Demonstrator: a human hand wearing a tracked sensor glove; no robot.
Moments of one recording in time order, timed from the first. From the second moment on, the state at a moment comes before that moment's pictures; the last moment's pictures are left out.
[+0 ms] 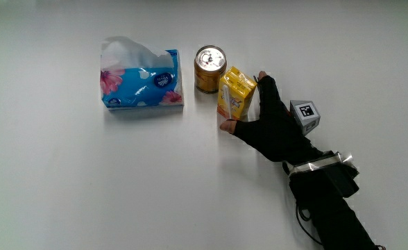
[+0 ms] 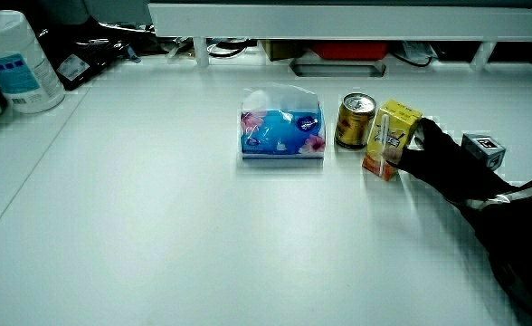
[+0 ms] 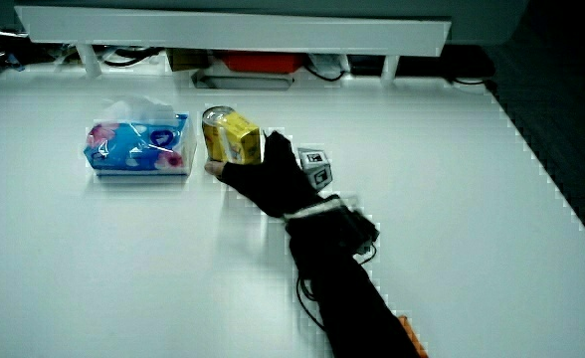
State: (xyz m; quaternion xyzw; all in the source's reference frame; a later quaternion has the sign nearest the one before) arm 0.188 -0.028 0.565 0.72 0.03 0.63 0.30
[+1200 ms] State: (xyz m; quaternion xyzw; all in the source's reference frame) arm 0.194 -0.019 0.563 0.70 0.08 0.70 0.15
